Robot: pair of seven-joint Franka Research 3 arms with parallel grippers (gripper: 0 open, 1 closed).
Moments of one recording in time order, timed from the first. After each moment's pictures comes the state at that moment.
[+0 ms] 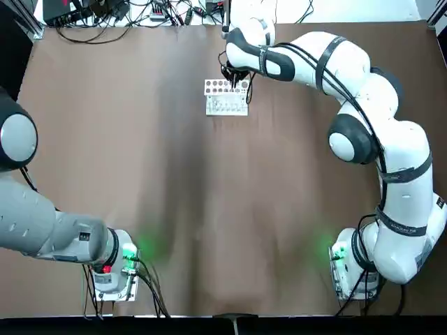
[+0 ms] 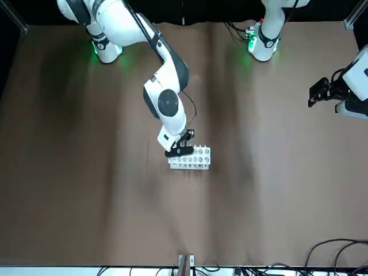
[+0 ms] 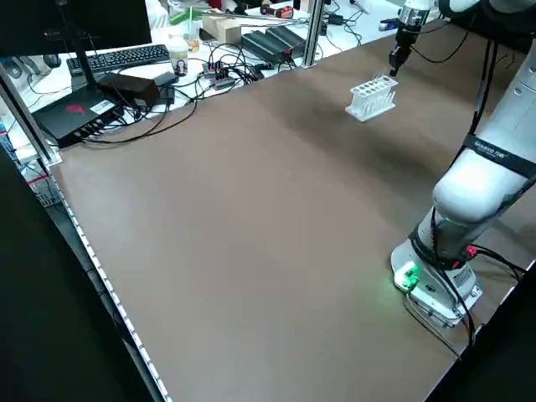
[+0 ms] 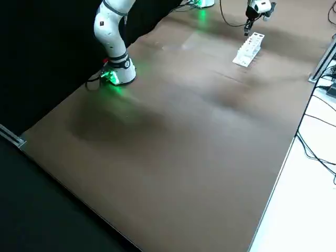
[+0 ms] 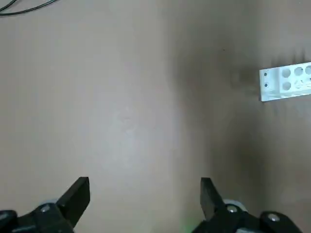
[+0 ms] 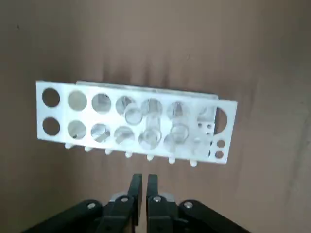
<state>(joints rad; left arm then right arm) -0.08 0.06 0.01 -1.47 -0.03 1.51 0.11 0.71 0.76 0.01 -1.20 0.13 1.98 0.58</state>
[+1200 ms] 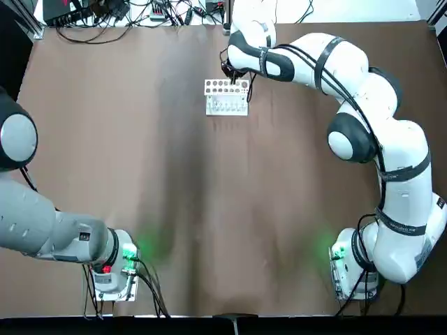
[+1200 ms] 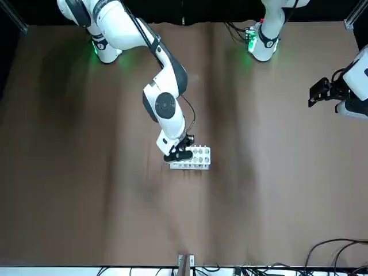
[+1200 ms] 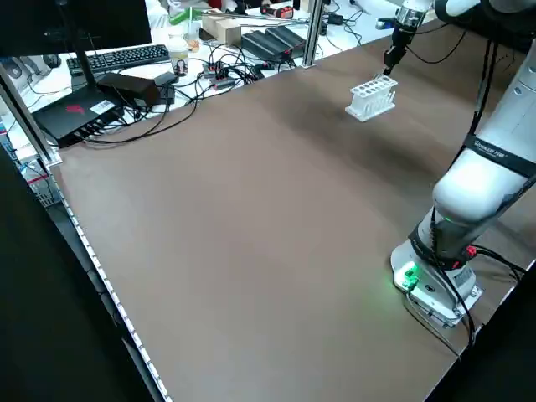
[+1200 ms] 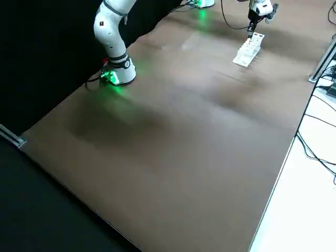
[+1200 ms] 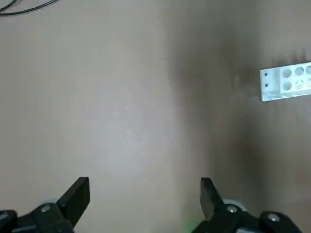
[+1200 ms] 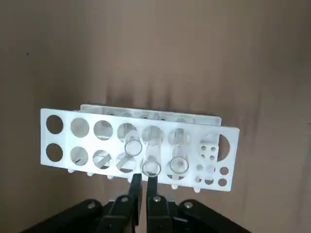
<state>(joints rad) -0.08 0.06 0.01 -1.47 -0.03 1.51 0.11 0.70 0.78 0.00 -1.21 0.12 2.08 0.58</state>
